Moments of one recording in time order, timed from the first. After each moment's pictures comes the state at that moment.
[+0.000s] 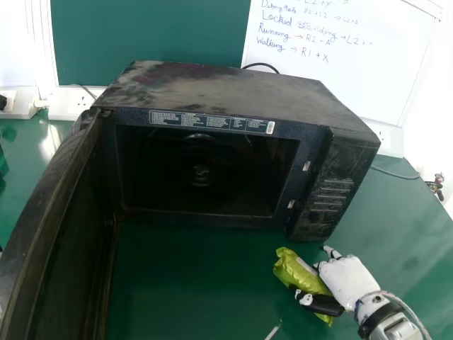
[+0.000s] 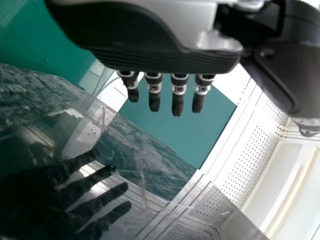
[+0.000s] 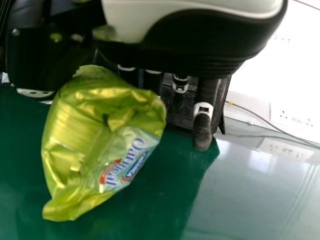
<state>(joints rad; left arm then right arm) 0.26 -0.05 0.33 -0.27 -0.73 -0.24 -0.45 -0.05 -0.97 -0.01 -0.10 -0.83 -0.24 0.19</state>
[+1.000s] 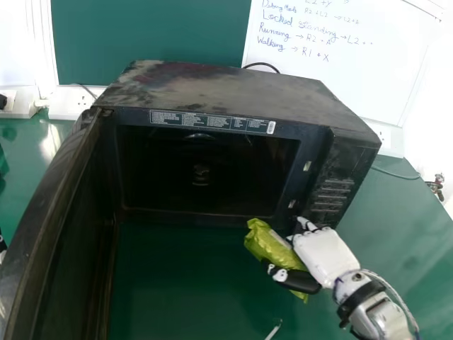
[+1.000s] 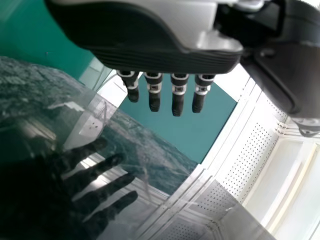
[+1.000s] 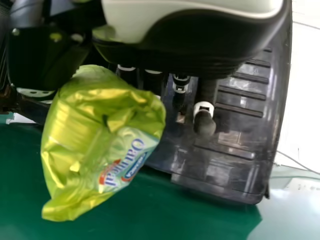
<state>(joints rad) 0.25 -0.05 0.31 -0.26 -0.72 -0.25 -0.44 -0.23 -0.86 0.05 -0.17 -0.85 -0.23 0.26</state>
